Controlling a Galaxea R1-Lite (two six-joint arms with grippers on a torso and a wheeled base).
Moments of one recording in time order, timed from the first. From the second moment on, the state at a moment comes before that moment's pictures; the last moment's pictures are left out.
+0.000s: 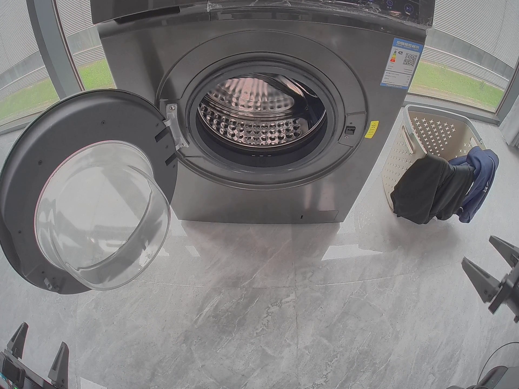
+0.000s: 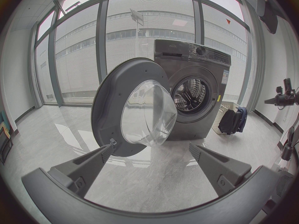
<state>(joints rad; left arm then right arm) 0.00 0.02 -0.02 0.00 0.01 -0.02 0.26 0.80 -0.16 -0.62 0.04 0.01</state>
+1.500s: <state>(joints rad) 0.00 0.02 -0.02 0.00 0.00 -0.02 0.00 0.01 -0.02 0.00 0.02 -0.01</state>
